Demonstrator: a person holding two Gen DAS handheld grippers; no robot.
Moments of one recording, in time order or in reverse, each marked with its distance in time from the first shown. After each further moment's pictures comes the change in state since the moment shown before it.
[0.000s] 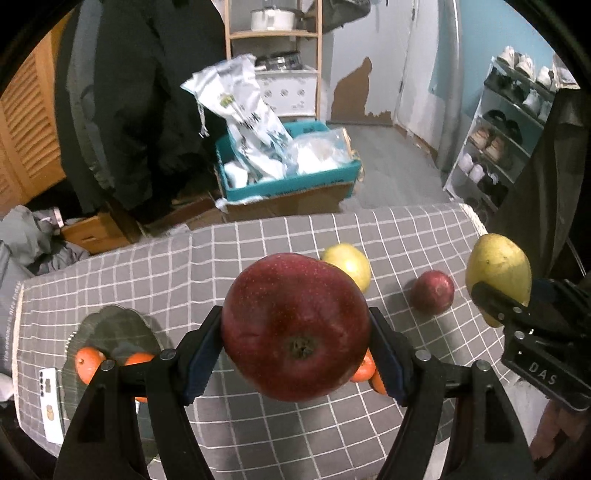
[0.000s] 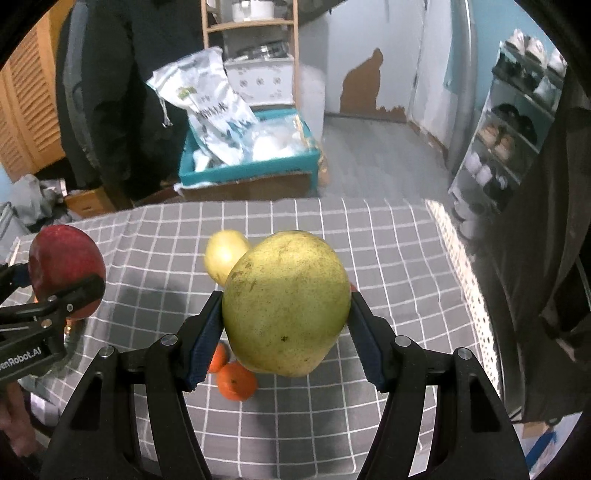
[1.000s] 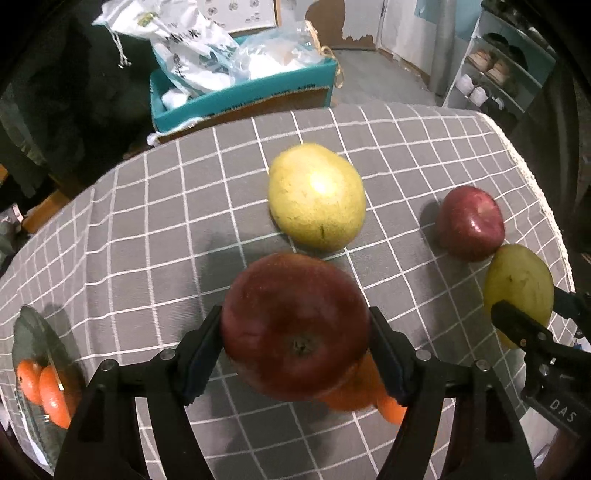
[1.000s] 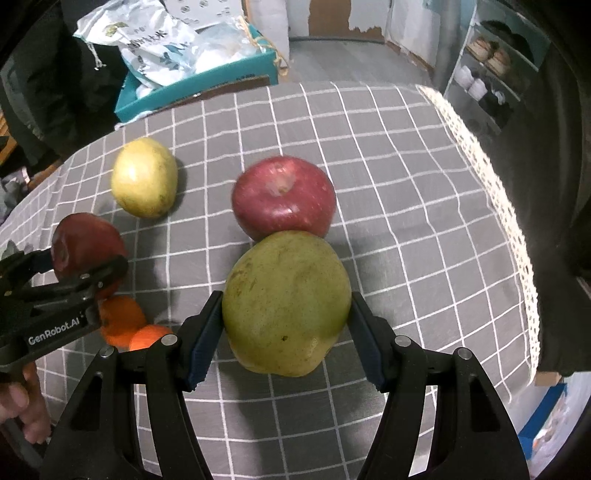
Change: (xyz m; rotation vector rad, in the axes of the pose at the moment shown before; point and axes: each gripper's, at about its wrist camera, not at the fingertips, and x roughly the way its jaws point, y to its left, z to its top) left arm 0.147 -0.053 -0.027 0.109 0.271 -0.033; right arm 0.098 -0.051 -0.057 0.129 0.278 -0.034
